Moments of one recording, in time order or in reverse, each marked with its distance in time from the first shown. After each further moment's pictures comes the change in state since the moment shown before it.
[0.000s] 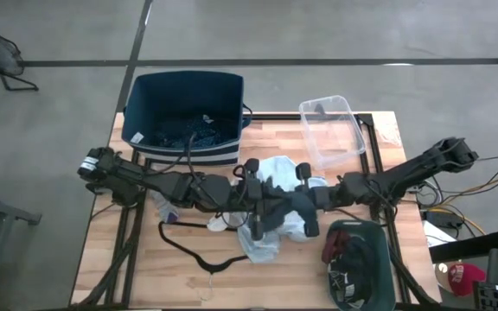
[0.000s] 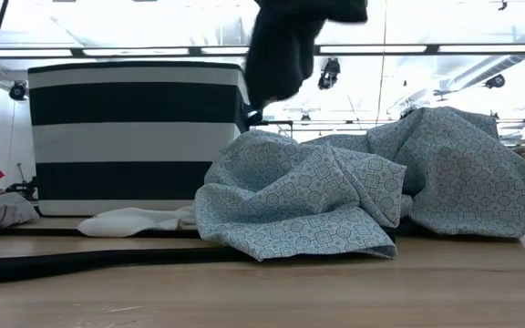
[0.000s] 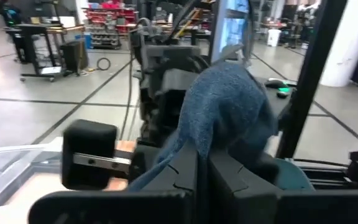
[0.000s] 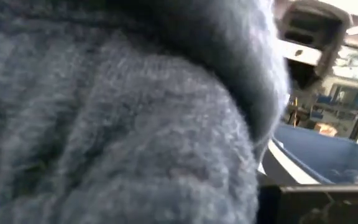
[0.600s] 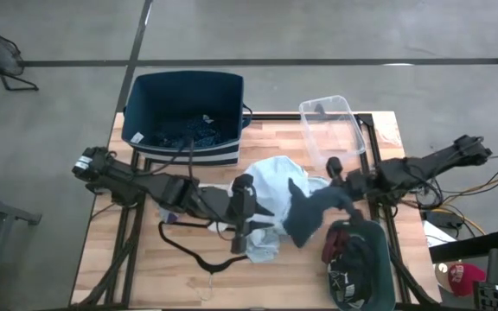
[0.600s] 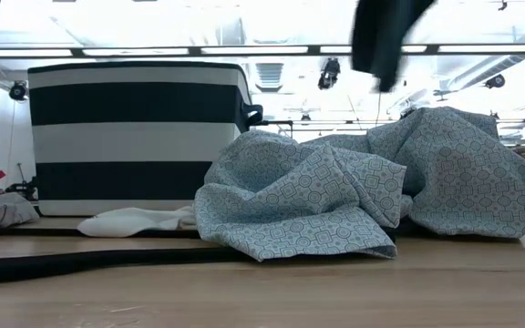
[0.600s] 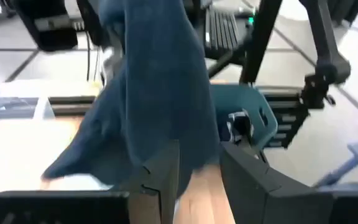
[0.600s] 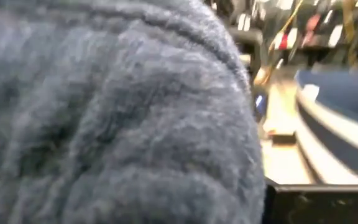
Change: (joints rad) left arm -0.049 -0.047 0.002 -0.322 0.111 -0.074; right arm 0.055 -0.438 0.016 -0.621 -0.066 0.338
